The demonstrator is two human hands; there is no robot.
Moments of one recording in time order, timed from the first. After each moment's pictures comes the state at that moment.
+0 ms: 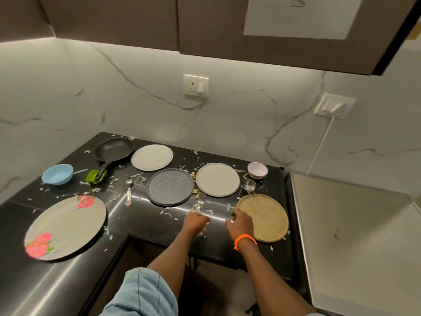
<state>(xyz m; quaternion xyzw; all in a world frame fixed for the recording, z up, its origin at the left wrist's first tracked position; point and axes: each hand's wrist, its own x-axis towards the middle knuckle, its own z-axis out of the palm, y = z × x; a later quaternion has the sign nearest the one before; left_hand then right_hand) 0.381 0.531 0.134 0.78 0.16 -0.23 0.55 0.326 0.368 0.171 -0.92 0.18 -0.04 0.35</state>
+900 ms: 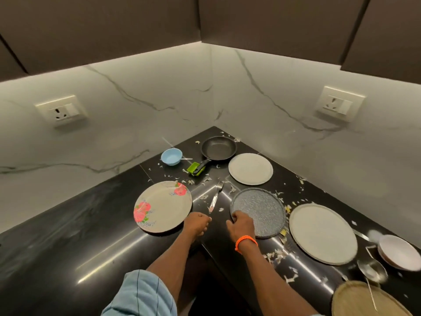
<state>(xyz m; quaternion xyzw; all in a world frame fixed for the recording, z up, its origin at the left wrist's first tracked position) 0.427 0.759 0.141 0.70 0.43 -0.06 0.57 0.477 0.596 0.161 -0.91 -0.11 0.12 0.38</state>
